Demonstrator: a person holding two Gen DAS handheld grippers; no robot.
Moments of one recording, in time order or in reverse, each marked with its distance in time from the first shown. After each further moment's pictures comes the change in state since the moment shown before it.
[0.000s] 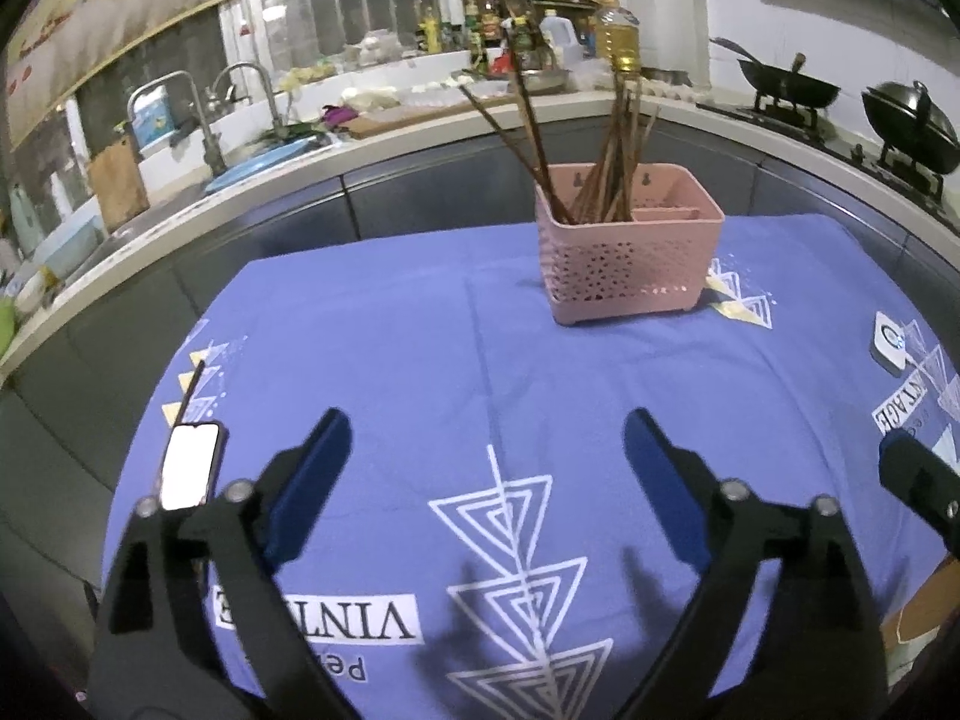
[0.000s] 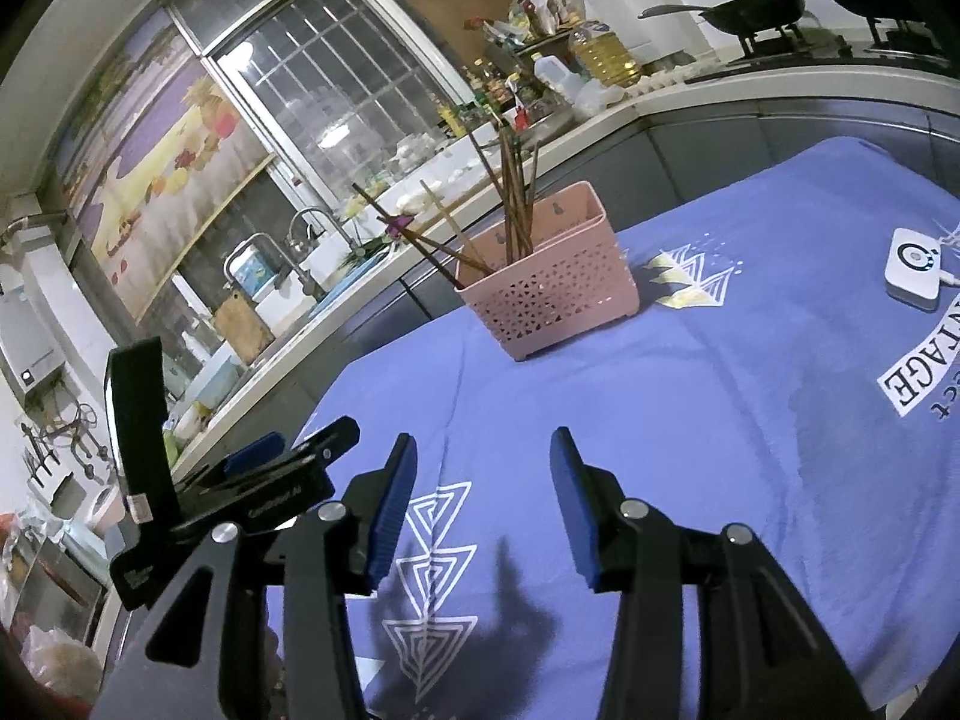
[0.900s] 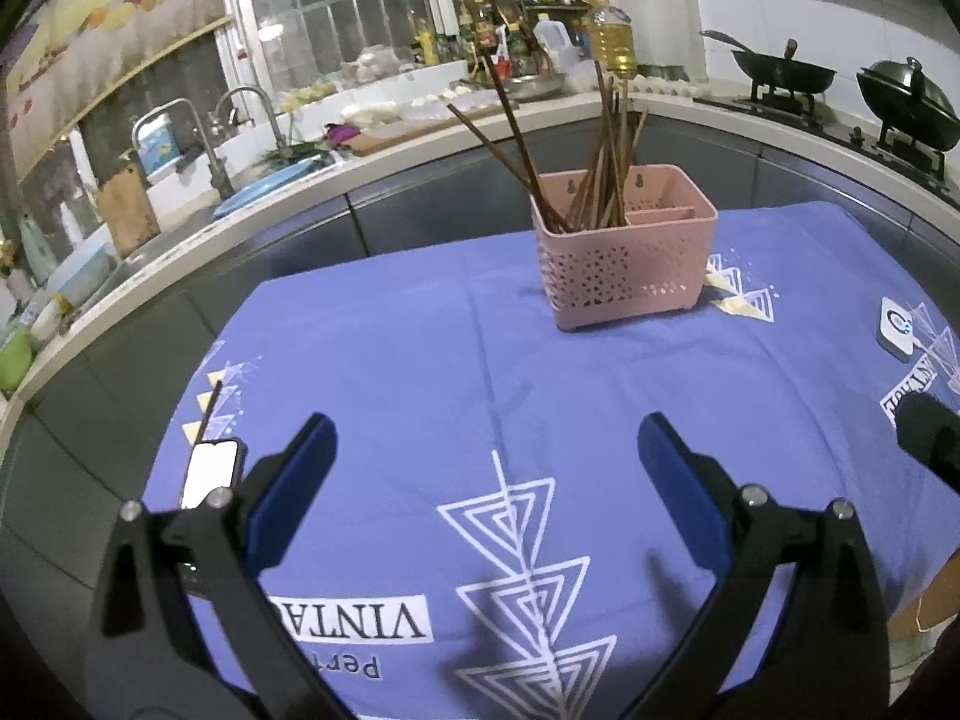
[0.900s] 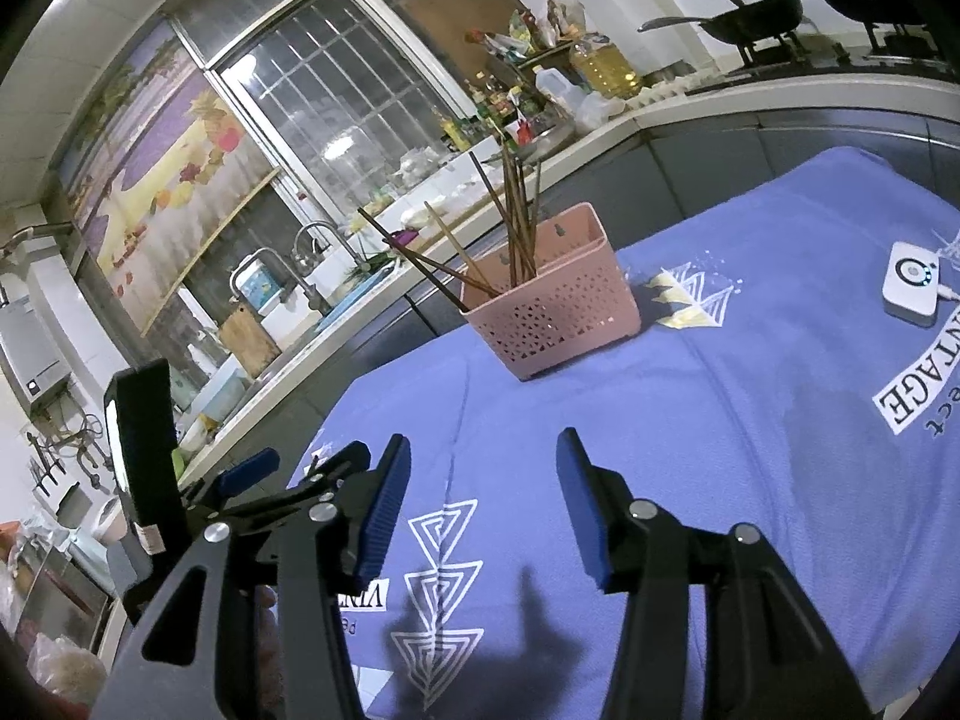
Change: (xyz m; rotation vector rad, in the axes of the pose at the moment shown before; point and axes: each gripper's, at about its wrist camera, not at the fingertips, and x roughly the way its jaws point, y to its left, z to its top) left arm -0.010 -0.014 0.003 0.037 -0.019 0.057; right arm -0.009 0.003 0.013 -0.007 -0.025 0.022
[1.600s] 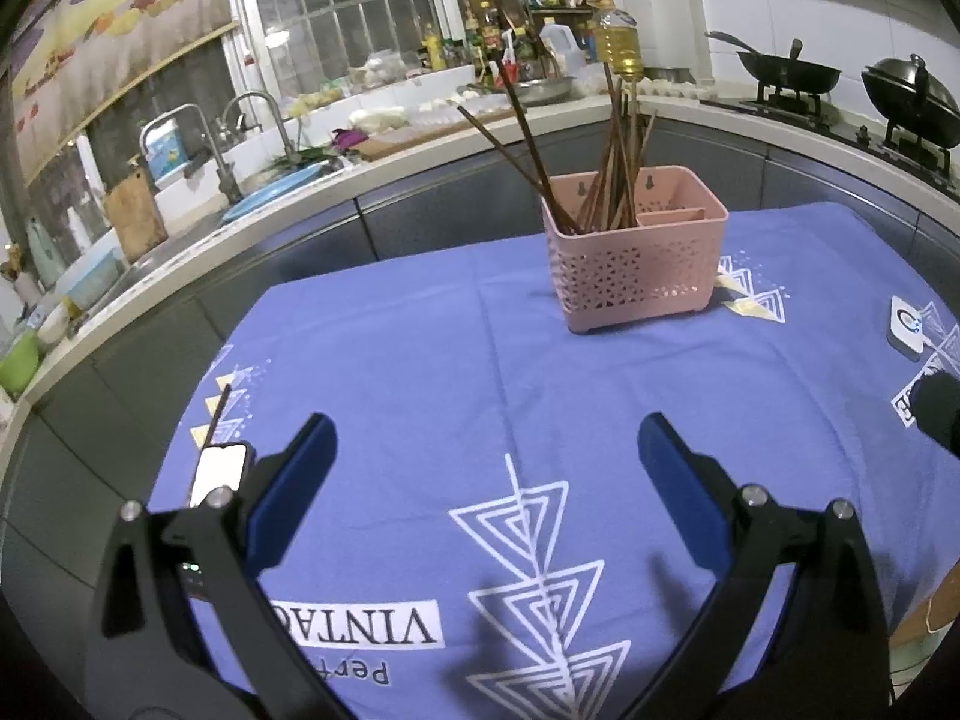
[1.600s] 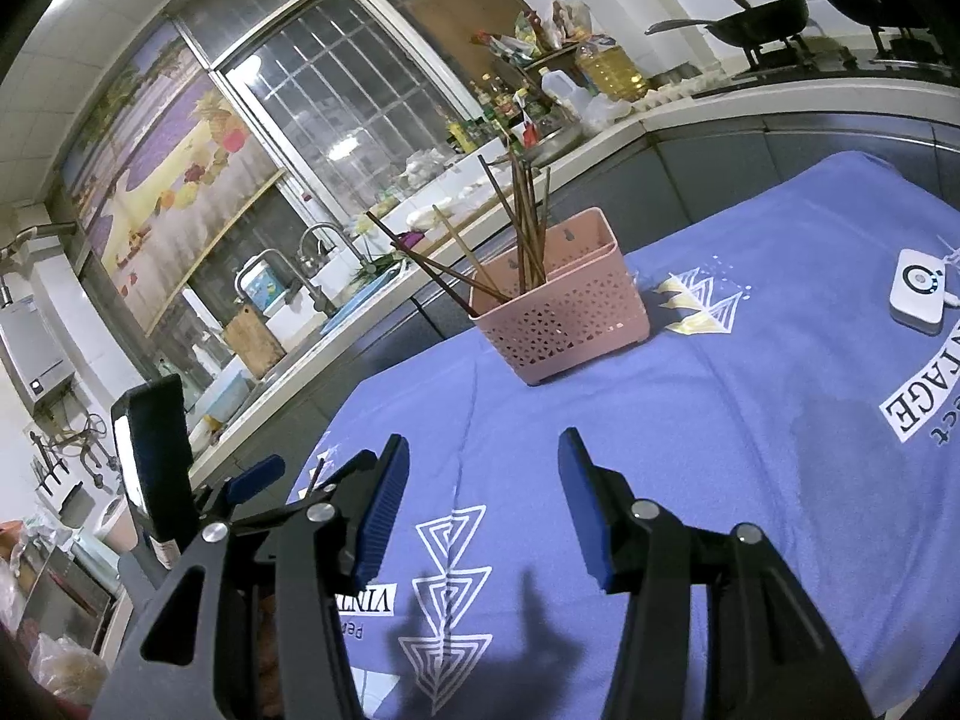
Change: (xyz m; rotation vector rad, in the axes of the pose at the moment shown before) left arm 0.002 0.006 -0.002 0.003 -0.012 0.017; right arm 0.004 0.007 0.002 -0.002 0.001 0.008
